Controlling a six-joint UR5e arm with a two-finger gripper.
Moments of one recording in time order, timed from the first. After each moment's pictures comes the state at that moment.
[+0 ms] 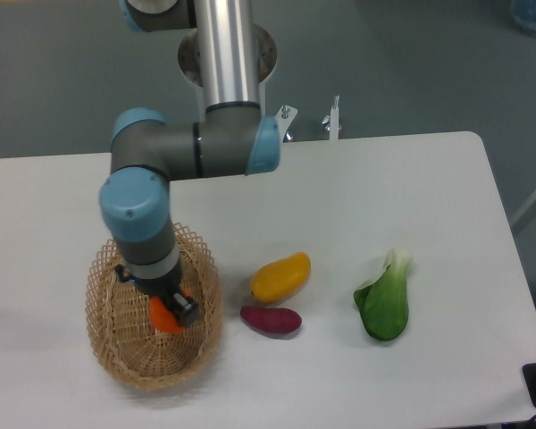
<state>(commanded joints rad) 2.02 -2.05 -1.62 -0.99 1.56 0.85</state>
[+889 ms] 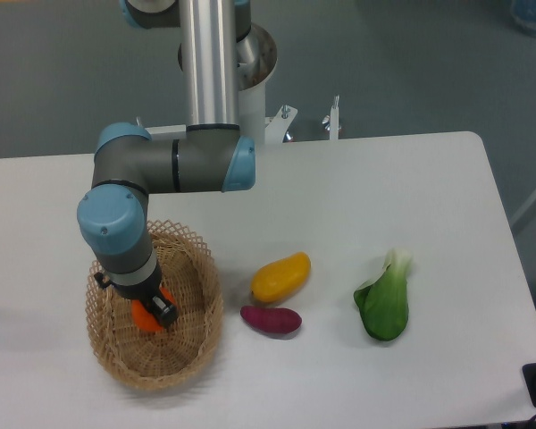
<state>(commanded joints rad) 2.01 -2.06 -1.62 -0.97 1.55 0.83</state>
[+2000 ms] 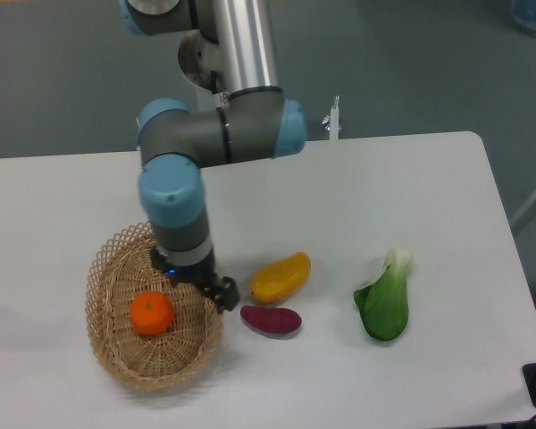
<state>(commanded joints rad) 2.25 -1.94 -1.66 -0.98 1.57 0.75</state>
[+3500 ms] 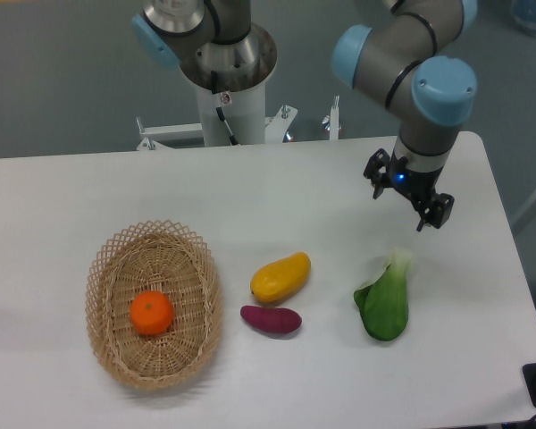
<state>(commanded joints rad) 2.78 -1.85 -1.71 -1.12 1.57 1.67</state>
